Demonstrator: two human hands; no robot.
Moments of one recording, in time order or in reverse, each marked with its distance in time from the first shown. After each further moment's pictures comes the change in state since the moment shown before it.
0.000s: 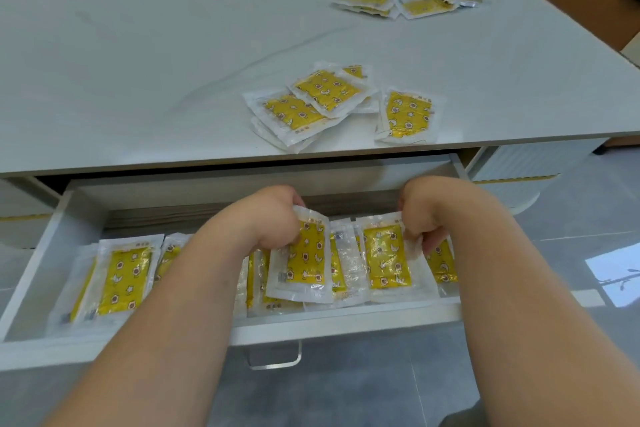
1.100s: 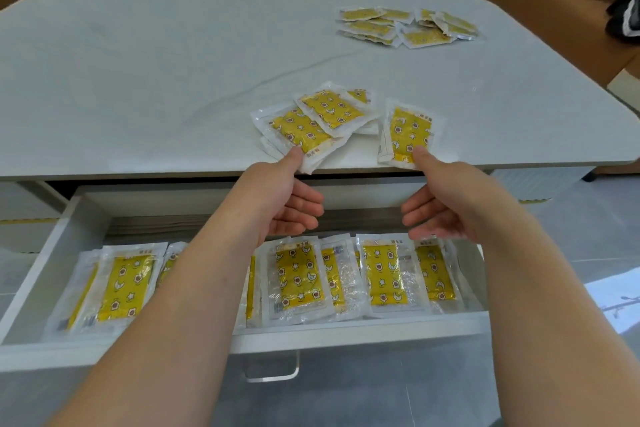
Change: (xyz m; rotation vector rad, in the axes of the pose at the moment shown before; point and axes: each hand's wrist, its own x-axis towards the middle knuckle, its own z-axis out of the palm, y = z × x) left_hand -0.020 0.020 -0.021 -0.880 0.112 -0.024; right_hand -0.054 0.006 -0.022 0.827 0.203 -0.003
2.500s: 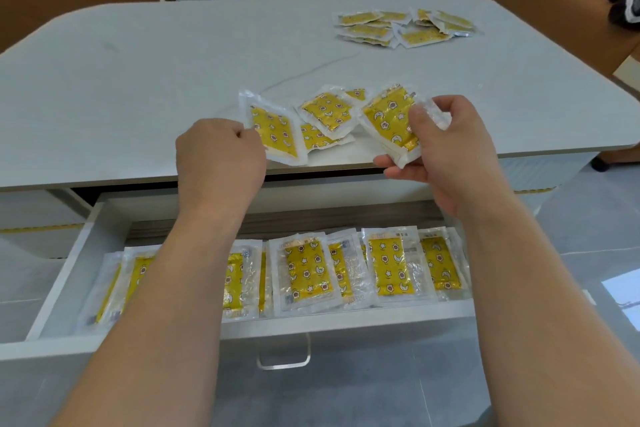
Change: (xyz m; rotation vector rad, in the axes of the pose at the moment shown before) left_hand -0.025 0.012 -0.036 0.406 0.693 0.521; right_hand -0.011 -0.016 0.013 0.577 0.105 -0.536
